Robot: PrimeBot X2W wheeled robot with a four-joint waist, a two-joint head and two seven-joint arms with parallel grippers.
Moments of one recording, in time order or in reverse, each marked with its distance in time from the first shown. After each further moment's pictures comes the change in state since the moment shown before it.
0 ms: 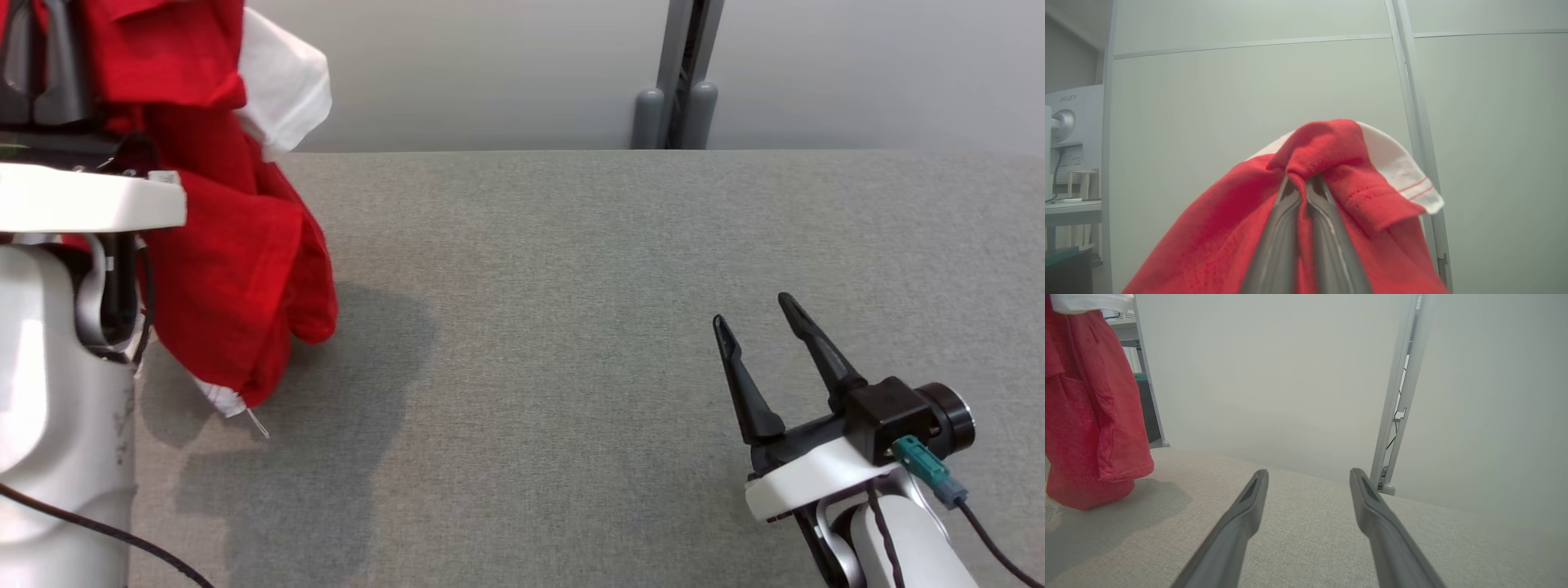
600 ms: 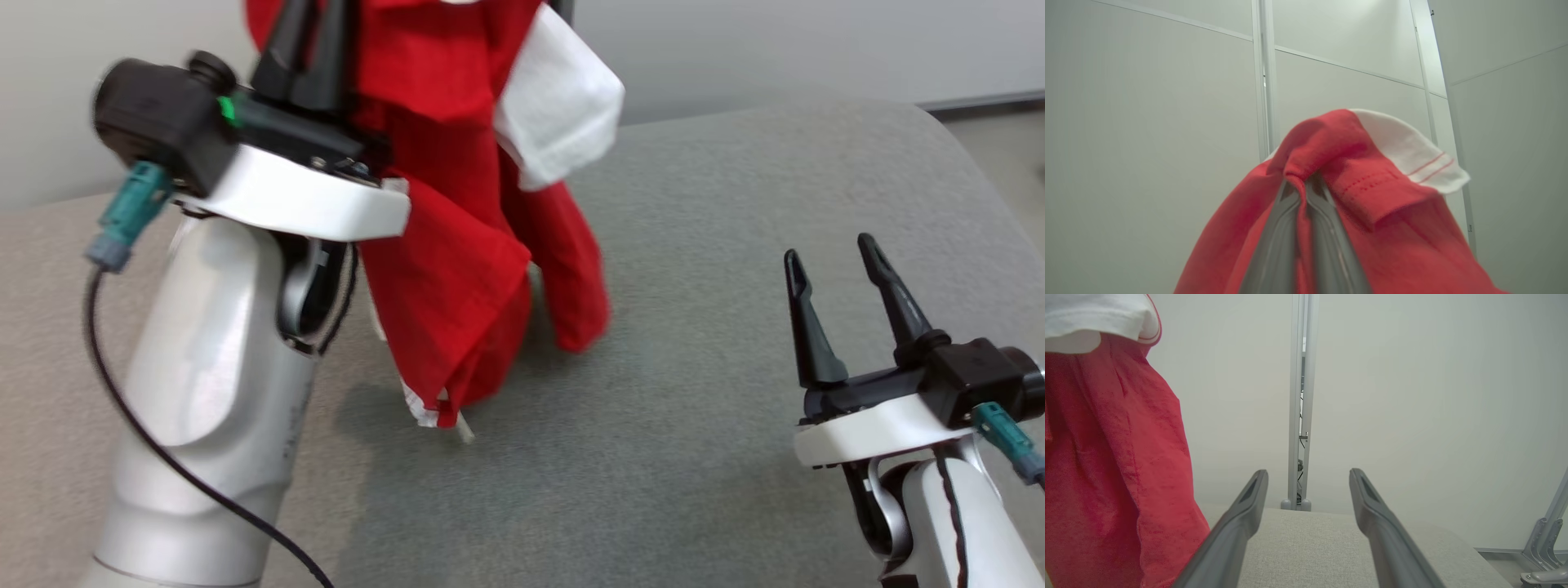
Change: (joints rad) left arm -0.072 -0.174 -0.225 -0.017 -0.040 -0.030 0.000; right arm -0.041 0.000 -0.114 -0.070 0.012 0.000 0.000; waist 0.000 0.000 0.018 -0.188
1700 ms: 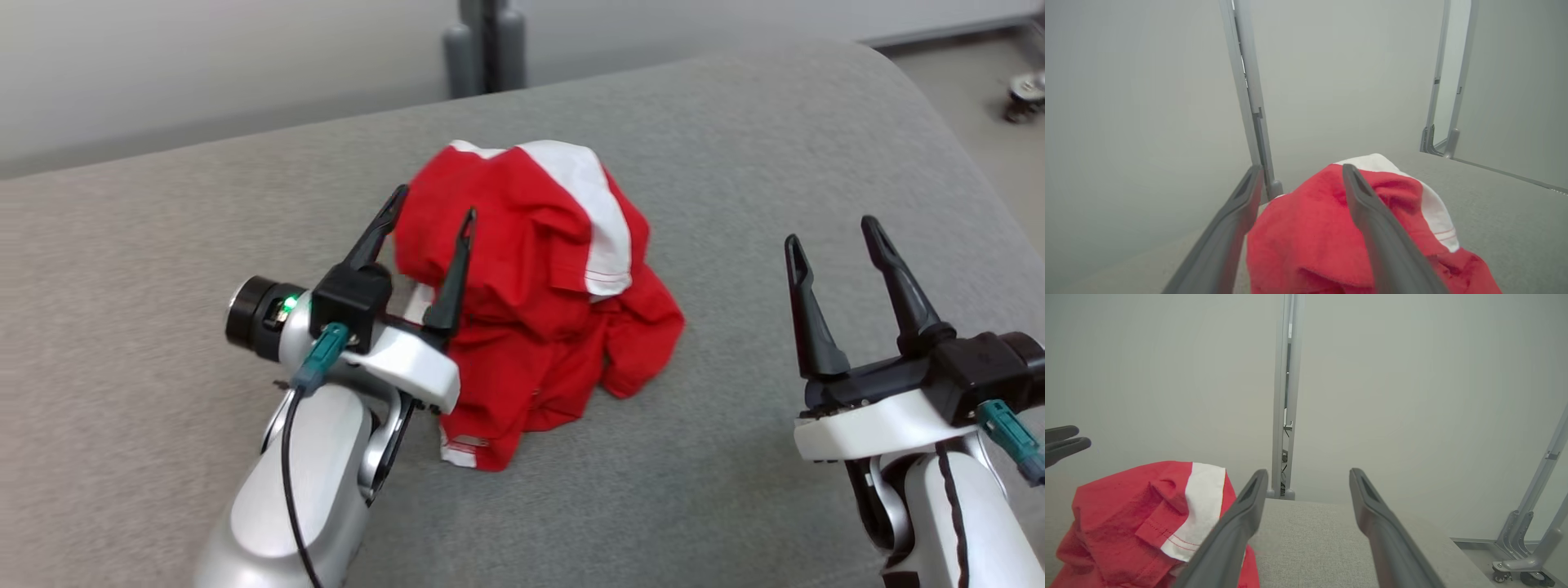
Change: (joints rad) left arm 0.219 -0.013 -0.187 0.236 0.095 0.128 -0.001; right arm -0.013 0.001 -0.010 -0.048 -0.021 0.000 0.000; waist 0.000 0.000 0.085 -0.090
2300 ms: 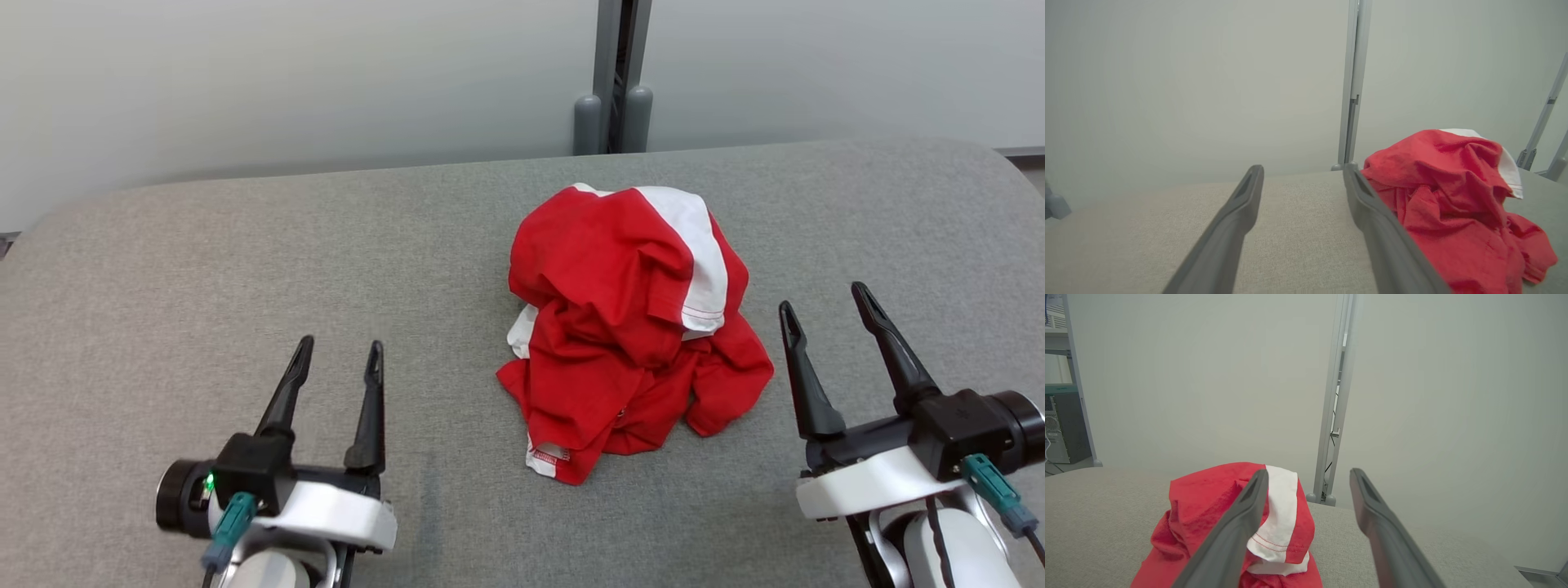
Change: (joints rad) left arm 0.402 0.003 0.210 -0.257 0.020 0.015 0.000; right arm 0.110 -0.007 0.010 -0.009 -0.043 0.000 0.000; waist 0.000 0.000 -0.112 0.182
